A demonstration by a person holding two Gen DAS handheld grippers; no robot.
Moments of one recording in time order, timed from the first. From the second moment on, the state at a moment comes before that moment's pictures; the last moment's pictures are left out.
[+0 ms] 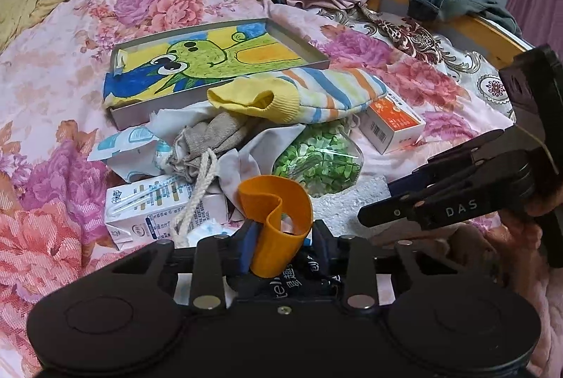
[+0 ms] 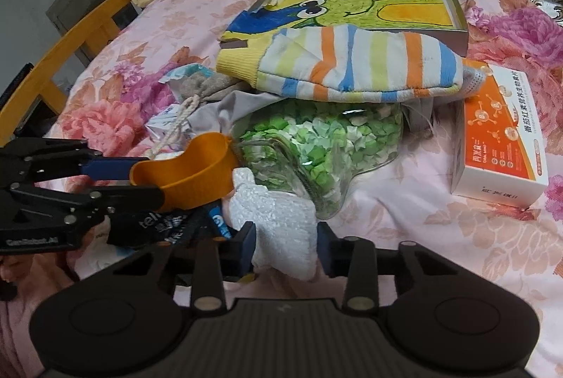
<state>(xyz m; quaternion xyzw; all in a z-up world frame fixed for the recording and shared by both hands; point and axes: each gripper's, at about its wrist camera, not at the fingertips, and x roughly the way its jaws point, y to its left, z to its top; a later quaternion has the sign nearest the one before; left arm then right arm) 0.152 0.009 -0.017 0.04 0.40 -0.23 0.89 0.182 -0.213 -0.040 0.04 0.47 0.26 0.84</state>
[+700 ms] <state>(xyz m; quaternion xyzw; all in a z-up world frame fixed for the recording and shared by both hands) 0.143 0.028 -0.002 -0.03 0.37 -0.24 0.90 0.153 -0.209 -0.010 0.02 0.41 0.31 0.86</state>
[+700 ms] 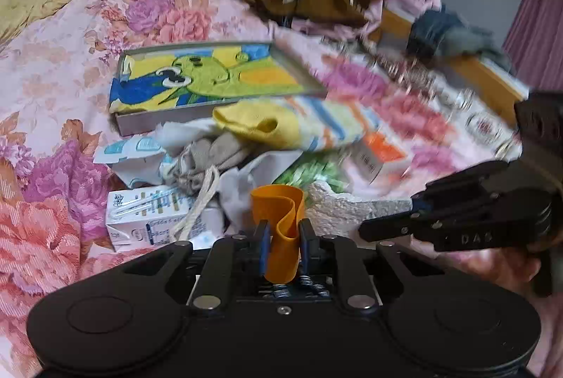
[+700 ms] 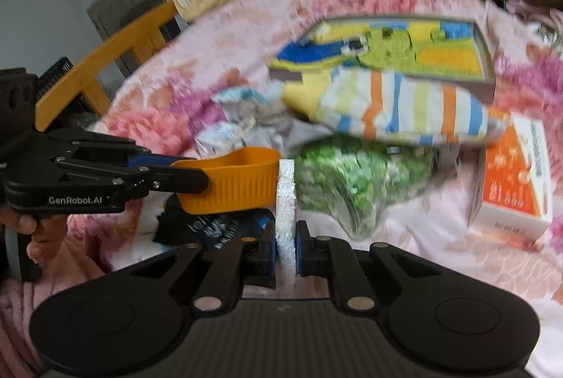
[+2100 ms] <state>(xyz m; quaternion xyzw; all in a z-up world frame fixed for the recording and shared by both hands) 0.341 0.058 -0.008 -0.22 0.24 -0.12 0.94 0.350 -0.195 0.004 0.10 0.27 0.23 0.93</state>
